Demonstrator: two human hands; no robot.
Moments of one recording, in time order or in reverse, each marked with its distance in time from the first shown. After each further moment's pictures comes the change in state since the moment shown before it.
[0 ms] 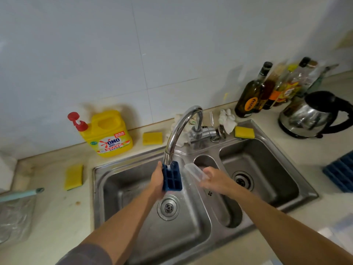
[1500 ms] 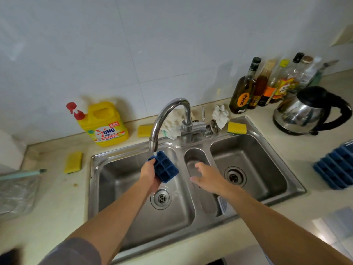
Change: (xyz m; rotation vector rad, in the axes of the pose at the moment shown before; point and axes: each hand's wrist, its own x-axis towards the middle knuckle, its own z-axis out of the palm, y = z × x) left_hand -0.046 -0.019 0.034 -0.329 0.163 0.040; right_hand -0.038 0.026 -0.011 -0.160 -0.009 -0.153
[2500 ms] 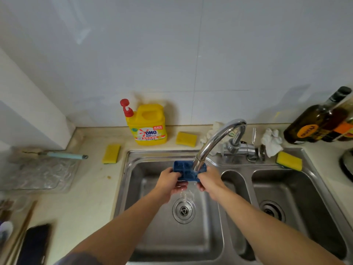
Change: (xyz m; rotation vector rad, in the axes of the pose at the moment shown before) left_hand 0.026 0.047 -0.047 0.352 -0.021 0.178; right_hand 0.107 -0.114 0.048 0.580 0.027 0.129
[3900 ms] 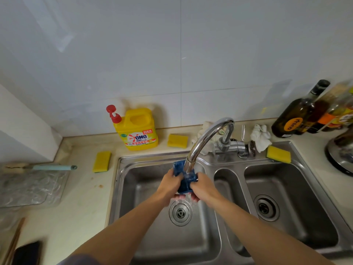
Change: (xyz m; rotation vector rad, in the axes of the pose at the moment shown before) left_hand -0.009 0.003 0.023 0.229 -0.057 0.057; right_hand -0.020 0.011 -0.005 -0.184 -0.088 -0.046
